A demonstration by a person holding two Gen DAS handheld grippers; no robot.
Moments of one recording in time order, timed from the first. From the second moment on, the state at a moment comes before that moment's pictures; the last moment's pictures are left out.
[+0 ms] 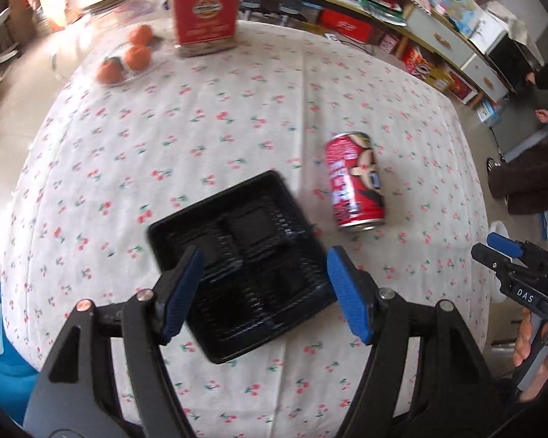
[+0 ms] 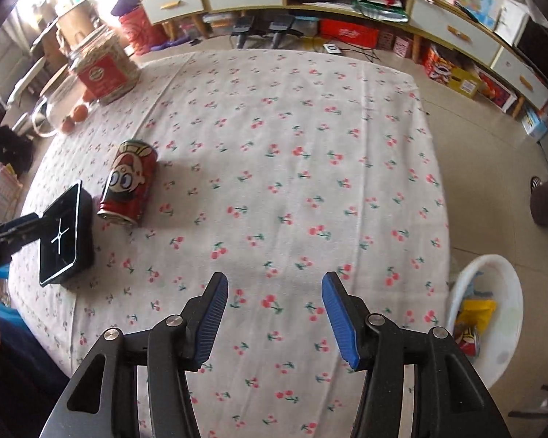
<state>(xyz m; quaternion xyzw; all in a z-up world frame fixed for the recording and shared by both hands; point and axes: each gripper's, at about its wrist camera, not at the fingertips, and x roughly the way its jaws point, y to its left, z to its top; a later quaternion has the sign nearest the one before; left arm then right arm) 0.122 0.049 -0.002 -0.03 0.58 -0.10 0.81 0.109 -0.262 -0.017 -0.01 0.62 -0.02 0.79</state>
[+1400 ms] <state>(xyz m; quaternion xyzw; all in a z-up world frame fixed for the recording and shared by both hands) 0.122 0.022 -0.043 -0.01 0.61 -0.19 0.76 0.175 -0.182 -0.059 0.00 0.62 0.00 0.79</state>
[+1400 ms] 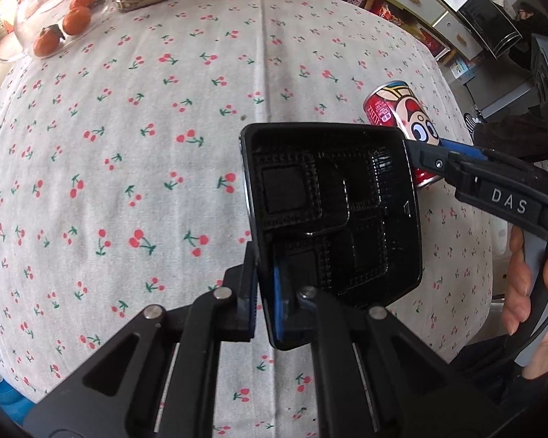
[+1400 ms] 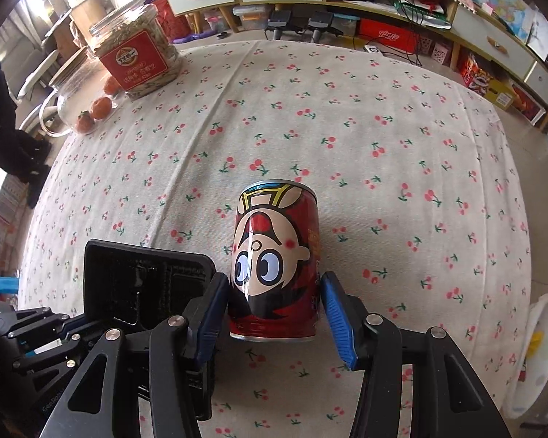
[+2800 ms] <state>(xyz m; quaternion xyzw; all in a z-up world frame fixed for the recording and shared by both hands) 0.096 -0.192 -0.039 0.06 0.59 -0.33 0.74 0.008 -0.531 0.023 0.19 0.56 -0.23 0.77</state>
